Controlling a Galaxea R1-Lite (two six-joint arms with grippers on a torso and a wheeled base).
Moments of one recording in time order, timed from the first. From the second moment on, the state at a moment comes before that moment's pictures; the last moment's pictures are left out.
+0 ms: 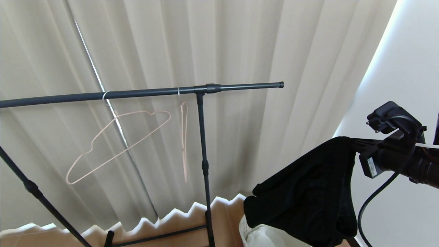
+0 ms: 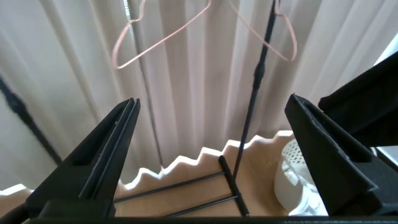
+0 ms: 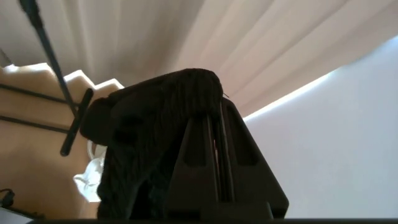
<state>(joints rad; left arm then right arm) 0.00 0.01 0.00 0.00 -0.06 0.02 0.17 1.42 -0.64 -0.40 -0.03 -0.37</state>
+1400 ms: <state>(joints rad) 0.00 0.01 0.00 0.00 -0.06 0.02 0.18 1.42 -0.62 -0.40 -0.04 -0.37</state>
